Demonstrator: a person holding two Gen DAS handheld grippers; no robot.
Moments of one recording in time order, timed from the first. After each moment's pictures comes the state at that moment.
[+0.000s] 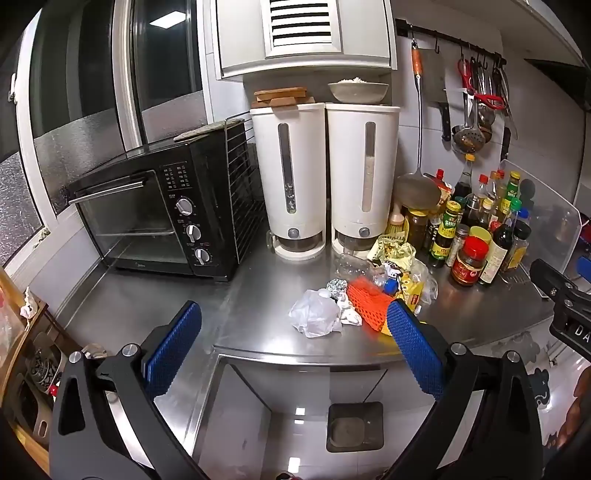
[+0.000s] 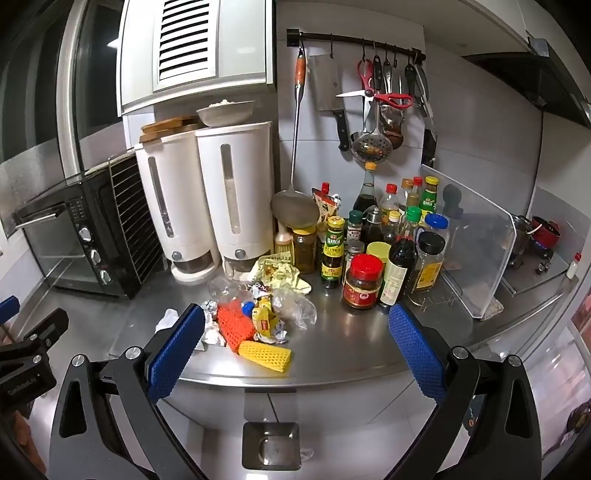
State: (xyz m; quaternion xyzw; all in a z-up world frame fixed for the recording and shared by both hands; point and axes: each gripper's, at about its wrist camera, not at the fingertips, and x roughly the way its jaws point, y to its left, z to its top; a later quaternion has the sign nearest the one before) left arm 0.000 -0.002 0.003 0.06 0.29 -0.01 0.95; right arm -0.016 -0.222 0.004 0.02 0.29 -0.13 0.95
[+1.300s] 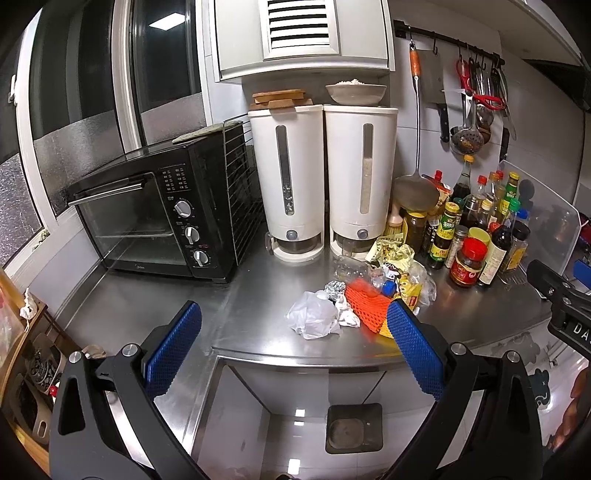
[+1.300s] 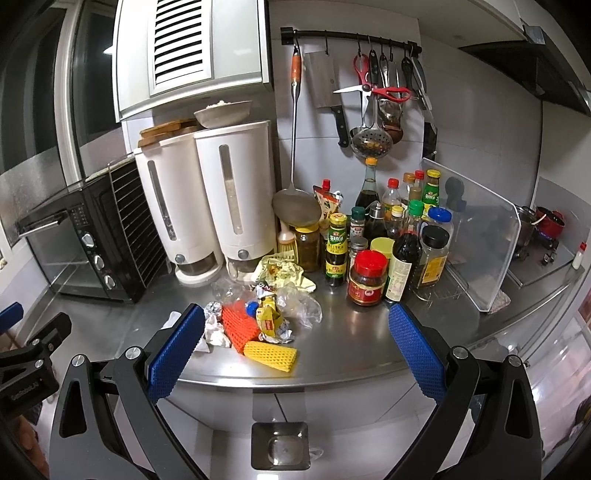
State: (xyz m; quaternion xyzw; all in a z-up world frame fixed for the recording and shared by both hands) left arm -0.001 0.000 0.005 0.05 0.29 -0.02 0.95; right arm -0.015 -0.229 -0.001 0.04 0.28 -0.13 0.95
